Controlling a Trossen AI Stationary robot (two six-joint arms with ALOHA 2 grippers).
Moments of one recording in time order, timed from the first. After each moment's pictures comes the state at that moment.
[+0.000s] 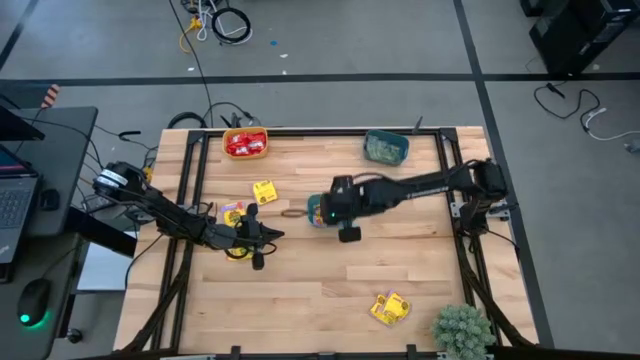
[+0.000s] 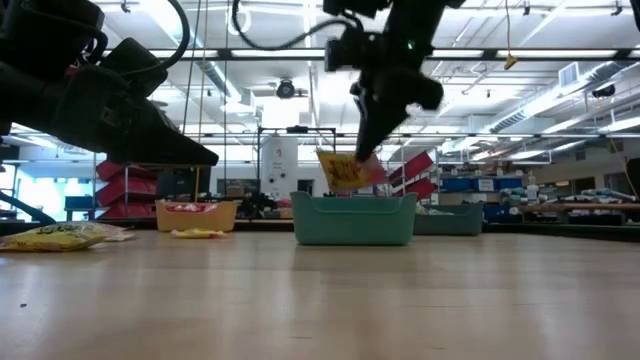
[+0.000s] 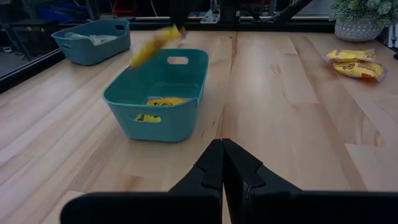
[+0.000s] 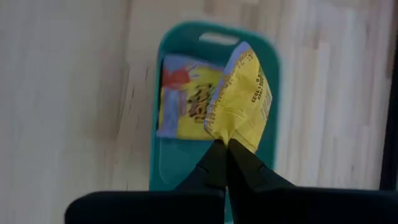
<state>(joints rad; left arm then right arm) -0.38 1.41 0.17 0.95 -0.55 -0.16 0.04 1.83 1.44 -0.81 0.28 -0.15</state>
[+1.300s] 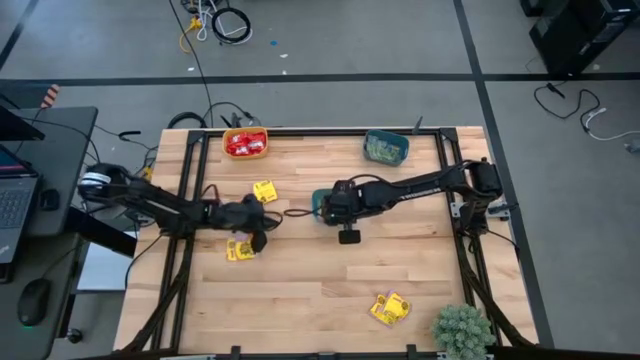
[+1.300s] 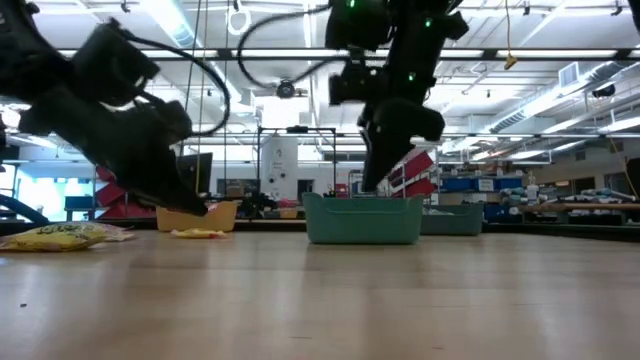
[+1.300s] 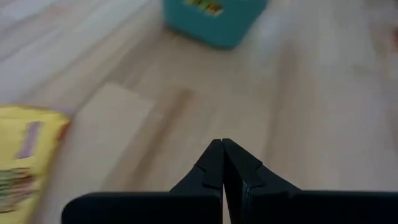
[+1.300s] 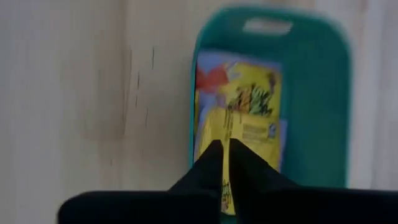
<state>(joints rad) -0.06 1.25 0.19 0.48 -0.19 -0.44 0.02 1.86 1.34 -0.71 0.21 -0.07</state>
